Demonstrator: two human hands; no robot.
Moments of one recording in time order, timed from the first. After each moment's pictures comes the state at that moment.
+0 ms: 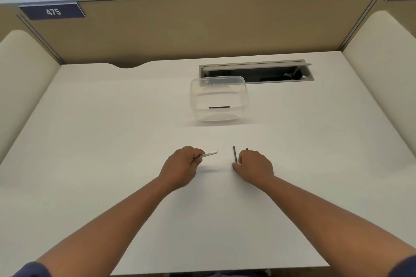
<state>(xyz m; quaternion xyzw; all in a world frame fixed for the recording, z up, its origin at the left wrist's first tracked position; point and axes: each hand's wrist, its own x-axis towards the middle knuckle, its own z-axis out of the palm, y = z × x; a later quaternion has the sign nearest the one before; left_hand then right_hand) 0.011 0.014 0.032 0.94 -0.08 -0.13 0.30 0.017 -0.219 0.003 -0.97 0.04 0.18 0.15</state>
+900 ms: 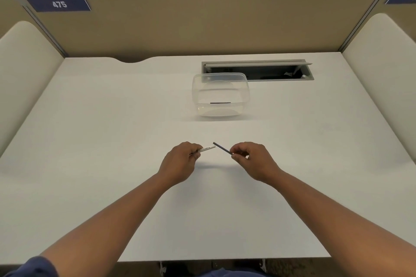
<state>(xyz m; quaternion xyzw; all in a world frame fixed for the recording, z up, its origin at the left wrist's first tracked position) -0.003 0.020 0.033 0.94 -0.05 -0.12 0.32 -0.007 -0.229 0.037 -0.90 -0.05 0.11 0.42</state>
